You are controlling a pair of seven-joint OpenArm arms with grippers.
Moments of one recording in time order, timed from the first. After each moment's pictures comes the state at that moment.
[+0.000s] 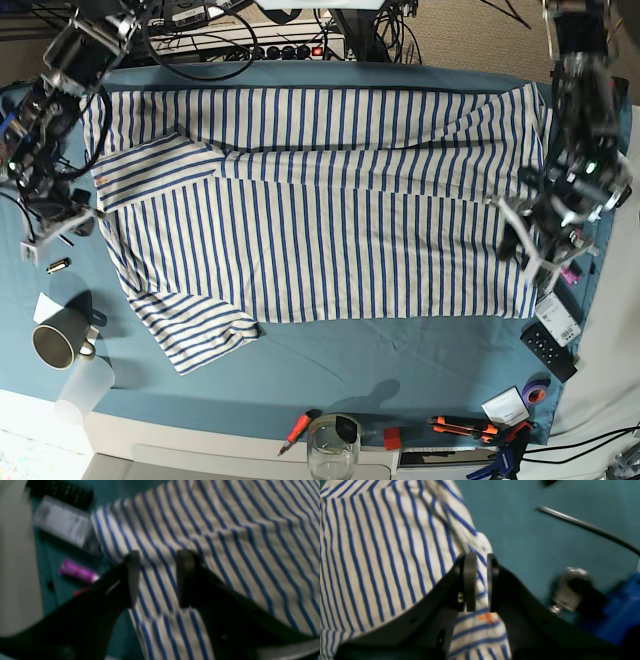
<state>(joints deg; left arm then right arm) -0.6 -21.0 -6.5 99.5 -17.8 -24.0 46.4 7.5 21.9 35.9 86.9 25.7 24.2 -68.5</state>
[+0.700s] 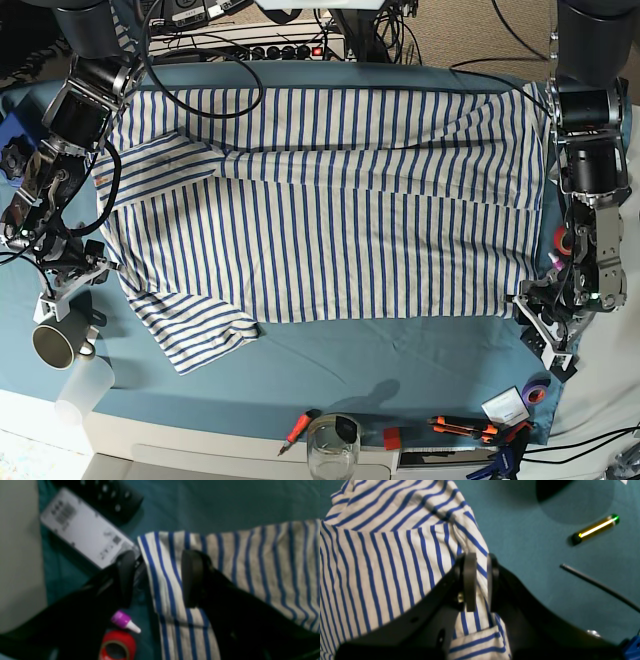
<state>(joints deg) -30.1 -21.0 -2.7 58.1 -18.1 -20.0 51.0 21.3 22.0 28.2 75.5 18.9 24.2 -66.4</state>
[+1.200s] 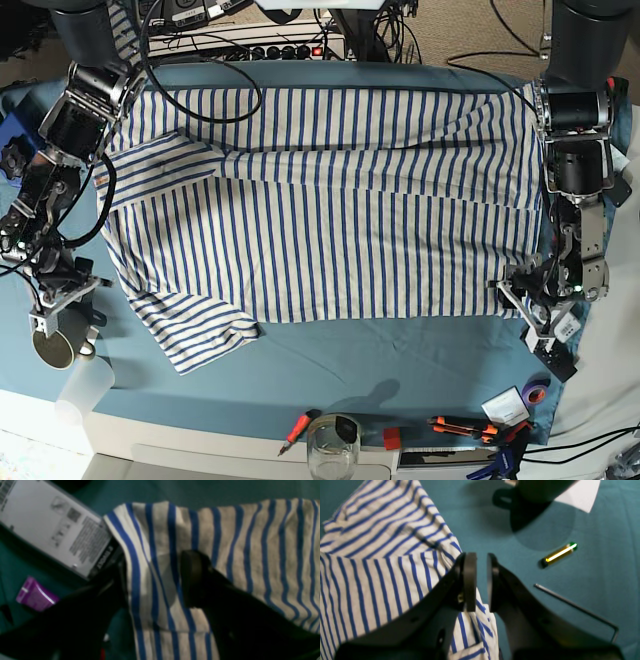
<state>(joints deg) -30.1 -18.2 -2.7 52.6 -18.1 -20.0 50.5 24.3 22.1 28.2 75.5 12.9 23.9 -61.9</state>
